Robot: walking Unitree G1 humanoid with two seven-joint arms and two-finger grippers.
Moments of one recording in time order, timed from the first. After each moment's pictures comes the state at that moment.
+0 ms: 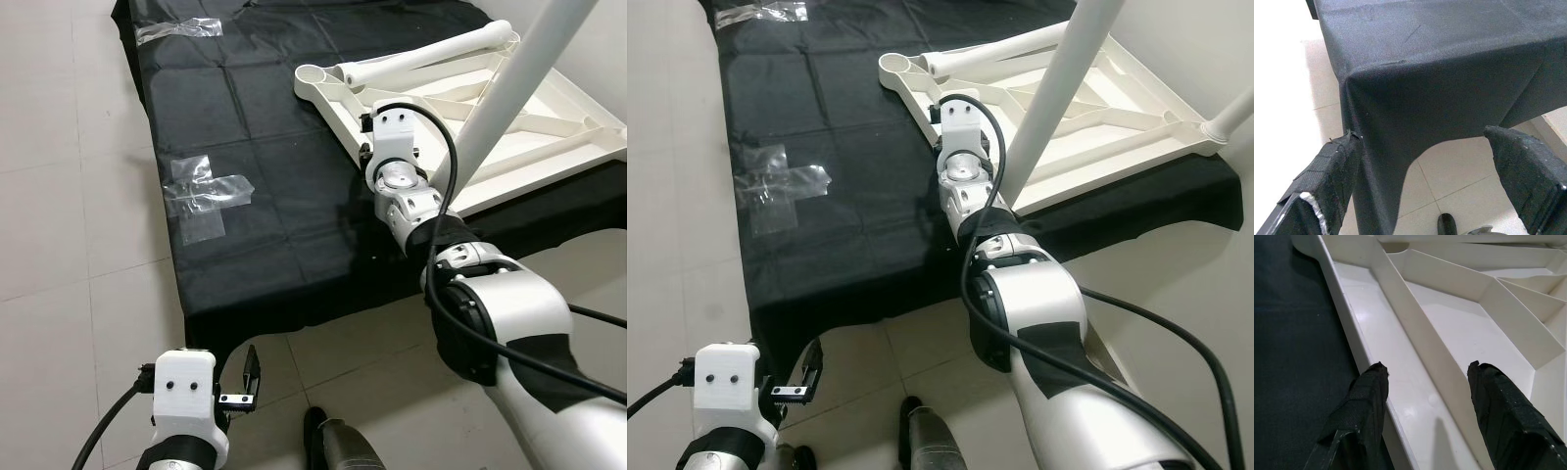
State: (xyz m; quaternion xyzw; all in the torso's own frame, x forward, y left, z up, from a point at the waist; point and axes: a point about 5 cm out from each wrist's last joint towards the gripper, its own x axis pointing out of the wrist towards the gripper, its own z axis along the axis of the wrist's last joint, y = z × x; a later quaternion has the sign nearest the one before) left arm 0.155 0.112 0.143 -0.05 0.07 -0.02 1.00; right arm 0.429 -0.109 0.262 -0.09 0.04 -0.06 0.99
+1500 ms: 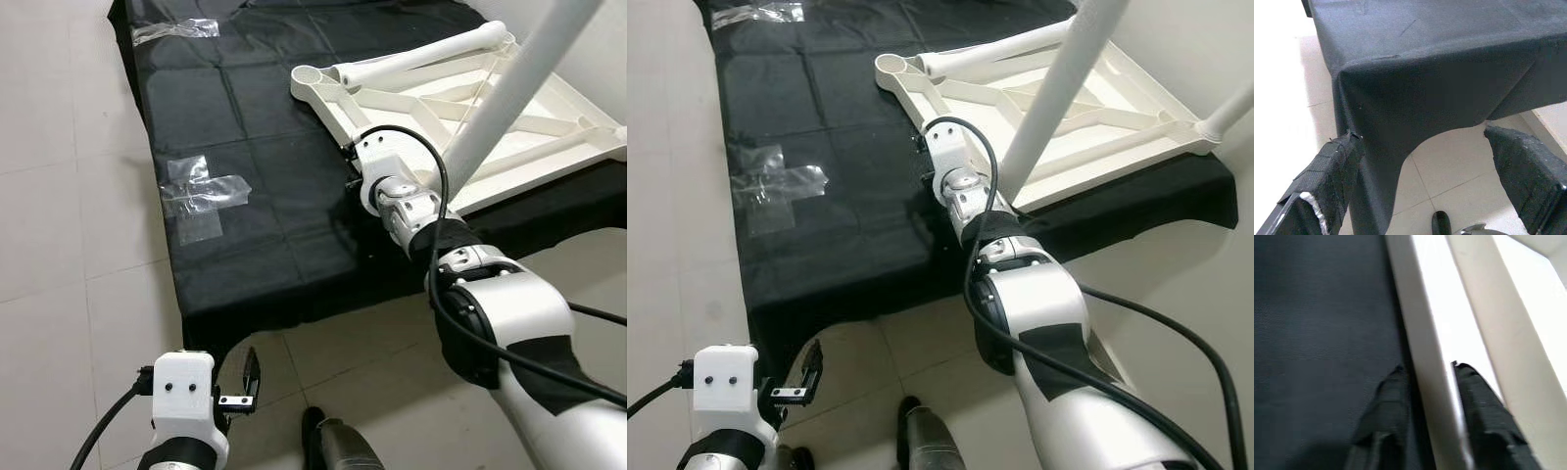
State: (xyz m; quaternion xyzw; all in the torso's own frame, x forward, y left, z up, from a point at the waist) left arm 0.154 0.112 0.142 -0.06 0.07 -0.02 1.00; right arm 0.426 -0.112 0.241 -0.16 0.14 0.05 0.98
